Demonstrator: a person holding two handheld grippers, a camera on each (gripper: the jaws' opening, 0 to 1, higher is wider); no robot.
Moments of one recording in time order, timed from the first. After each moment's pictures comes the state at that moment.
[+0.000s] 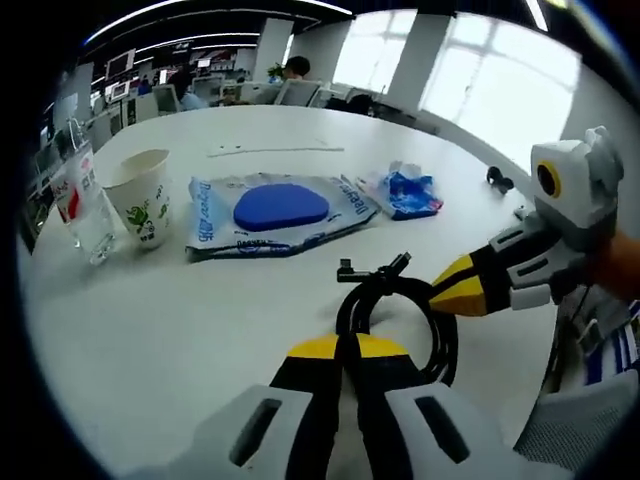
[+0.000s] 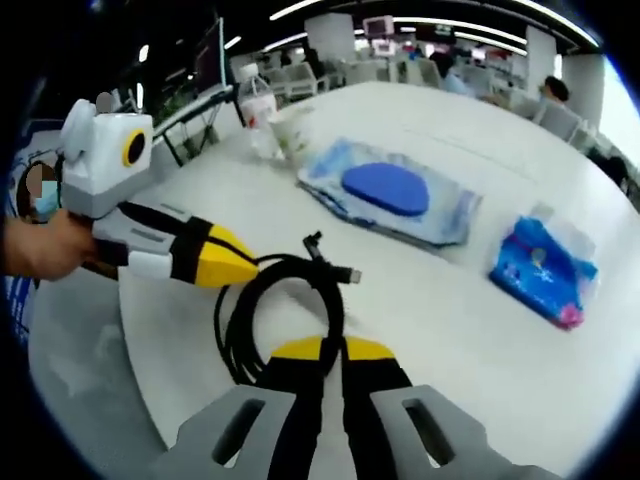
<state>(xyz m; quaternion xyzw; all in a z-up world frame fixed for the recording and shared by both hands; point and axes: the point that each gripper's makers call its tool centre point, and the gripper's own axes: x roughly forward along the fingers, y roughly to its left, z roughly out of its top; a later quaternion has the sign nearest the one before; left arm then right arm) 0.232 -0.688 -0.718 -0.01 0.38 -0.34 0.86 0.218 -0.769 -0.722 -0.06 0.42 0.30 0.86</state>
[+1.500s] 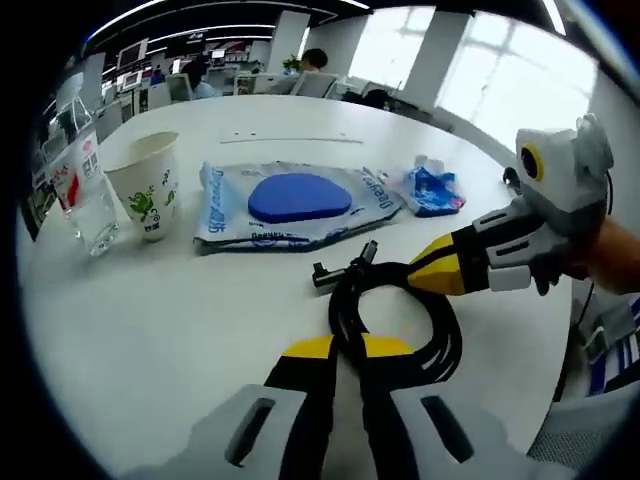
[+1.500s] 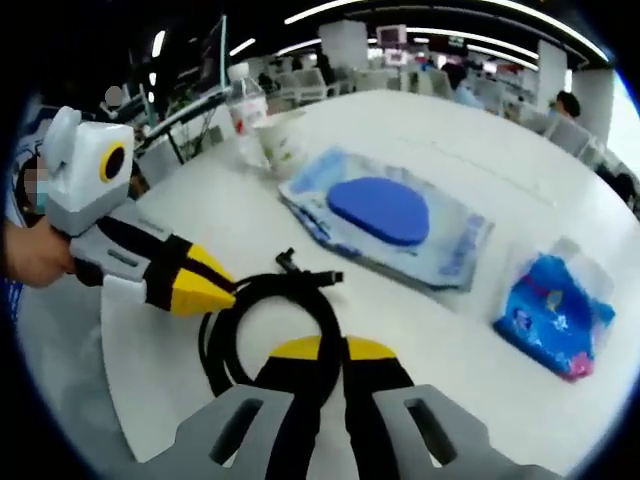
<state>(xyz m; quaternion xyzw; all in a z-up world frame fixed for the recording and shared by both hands) 0.247 -0.686 -0.735 0.00 0.39 -0.32 0.86 0.259 -0.766 -0.739 -0.06 0.40 0.31 0.86</state>
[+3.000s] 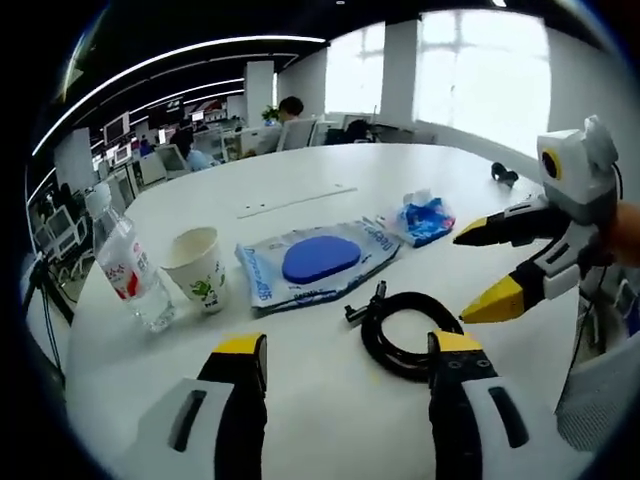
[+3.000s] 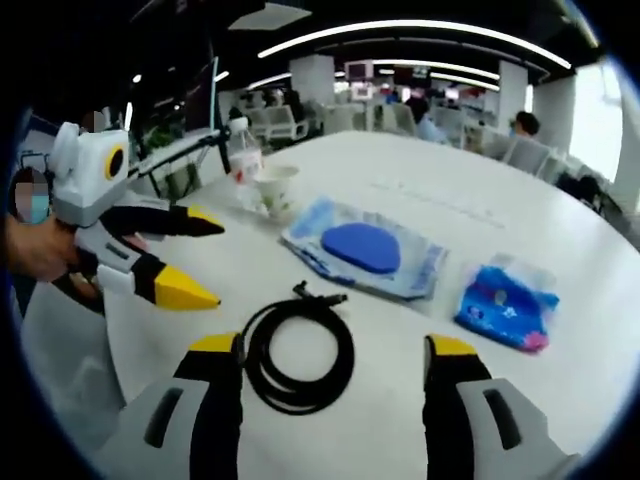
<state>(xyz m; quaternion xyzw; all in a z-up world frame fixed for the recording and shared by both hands) 0.251 -0.649 -0.667 0.08 0.28 -0.33 0.90 0.228 -0.769 -0.676 -0.05 0.33 0.24 0.91</state>
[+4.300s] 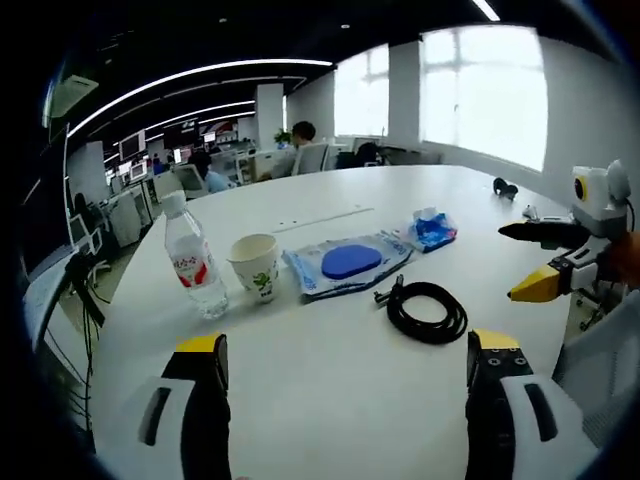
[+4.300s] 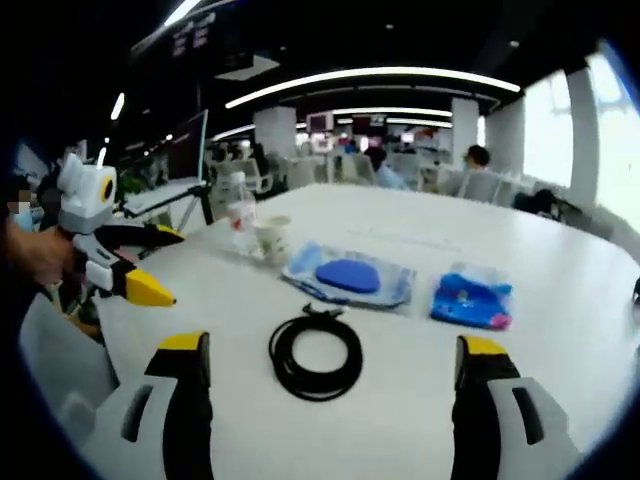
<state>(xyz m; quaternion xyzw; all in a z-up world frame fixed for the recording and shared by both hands) 0.215 -0.572 -0.637 0.09 0.23 -0.31 0.92 0.175 -0.769 -0.639 -0.03 0.21 0.16 0.96</state>
